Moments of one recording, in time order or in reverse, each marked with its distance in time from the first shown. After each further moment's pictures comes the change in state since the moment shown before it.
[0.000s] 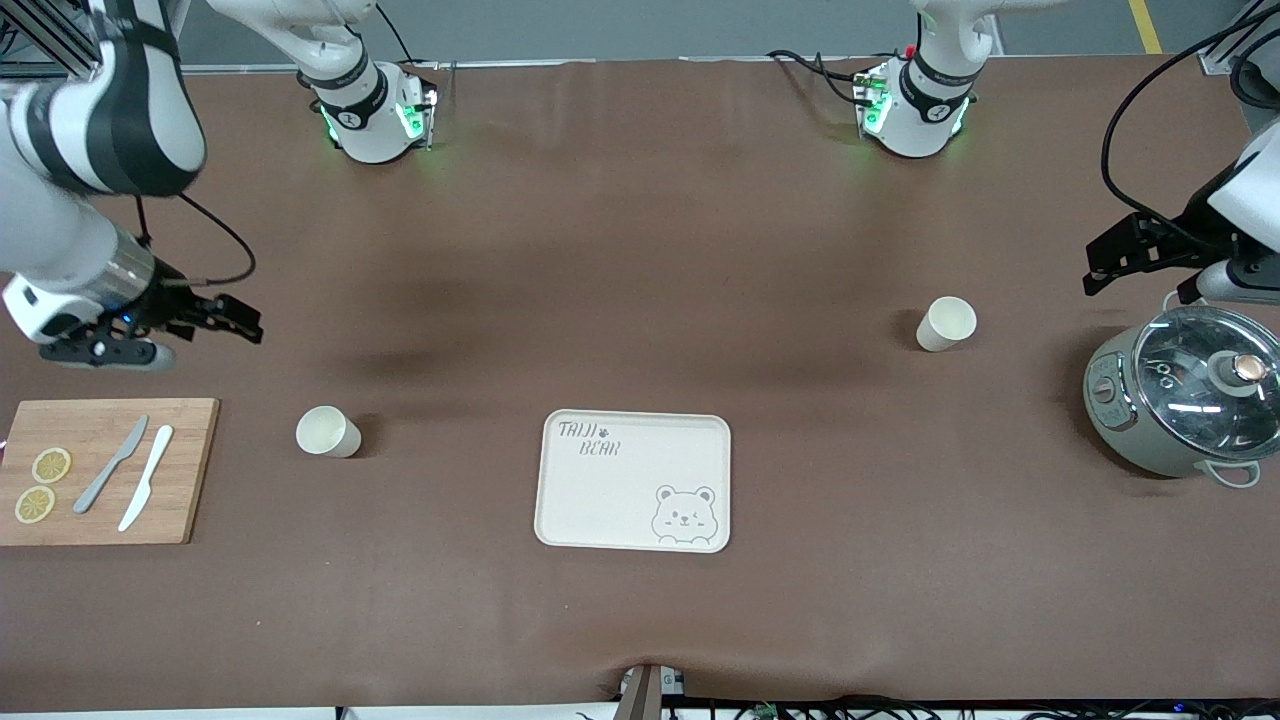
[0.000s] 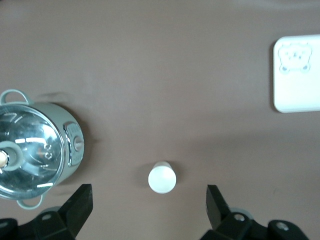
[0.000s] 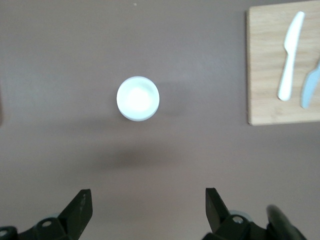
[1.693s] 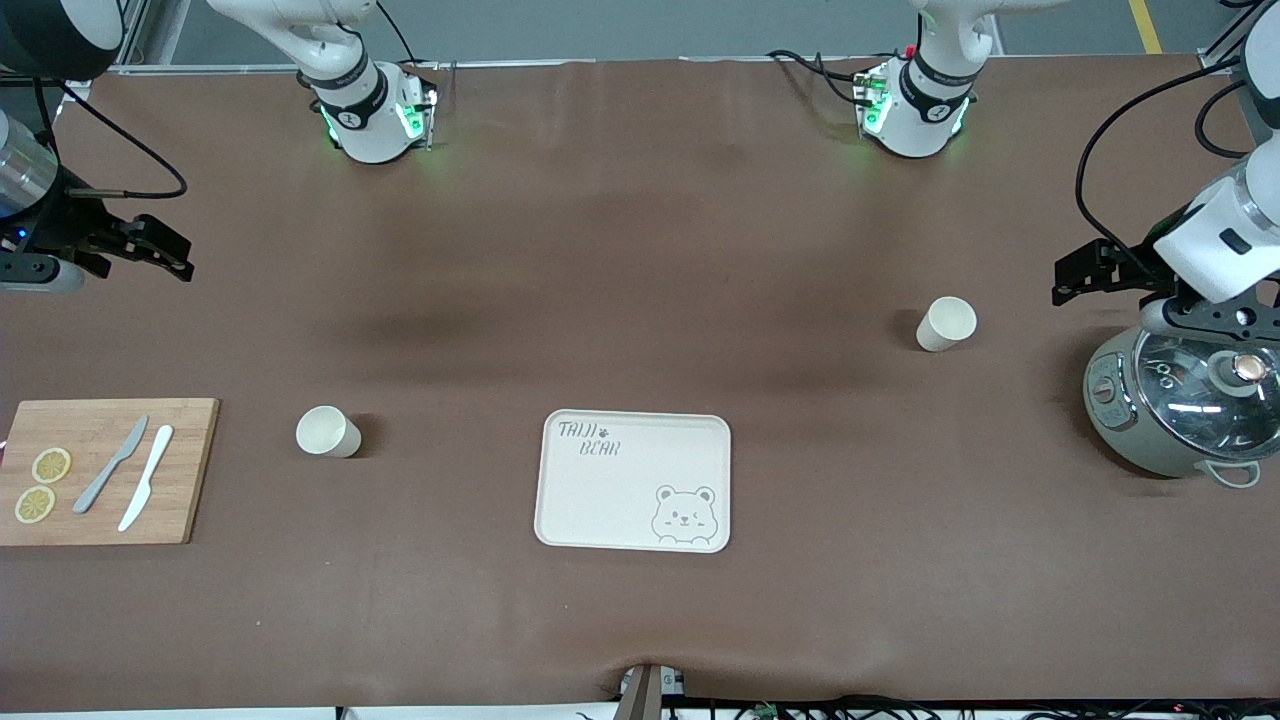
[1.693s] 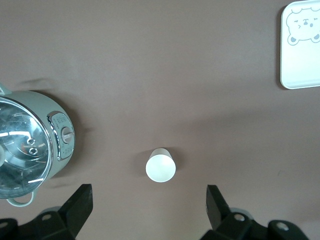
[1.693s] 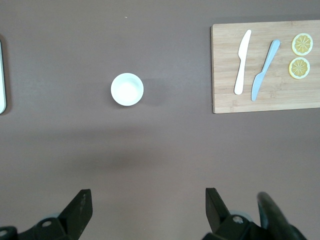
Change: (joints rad) left arm -0.008 0.061 0.000 -0.010 0.000 -0.013 0.030; right arm 0.000 -0.091 -0.006 0.134 -0.060 -0.192 -0.012
